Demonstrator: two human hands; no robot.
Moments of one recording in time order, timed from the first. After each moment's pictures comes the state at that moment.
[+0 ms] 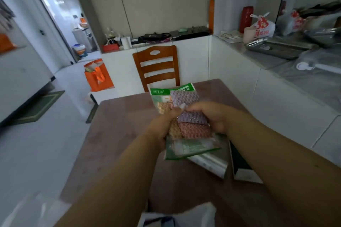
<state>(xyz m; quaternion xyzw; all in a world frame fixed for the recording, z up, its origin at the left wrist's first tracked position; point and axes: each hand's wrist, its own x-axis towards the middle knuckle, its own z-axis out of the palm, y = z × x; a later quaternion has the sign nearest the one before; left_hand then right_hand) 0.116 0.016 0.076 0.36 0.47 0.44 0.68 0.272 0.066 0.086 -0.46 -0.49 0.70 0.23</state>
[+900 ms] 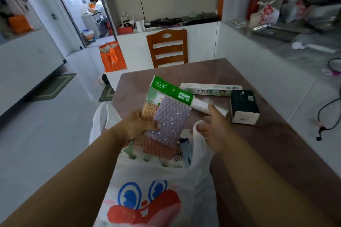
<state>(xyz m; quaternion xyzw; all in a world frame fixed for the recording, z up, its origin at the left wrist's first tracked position) -0.016 -0.195 0.058 0.56 0.56 0.34 0.51 0.221 -0.180 0.037 -0.57 -0.27 0.67 0.41</state>
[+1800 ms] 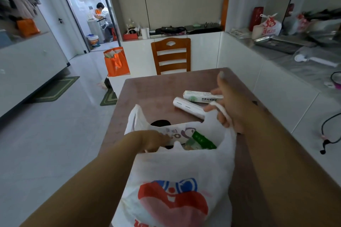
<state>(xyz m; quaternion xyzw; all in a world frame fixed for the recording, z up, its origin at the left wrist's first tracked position) 0.007 -0.181 0.054 0.52 0.73 -0.01 0.44 0.236 -0.185 0.148 -0.58 -0.54 0.51 0.33</state>
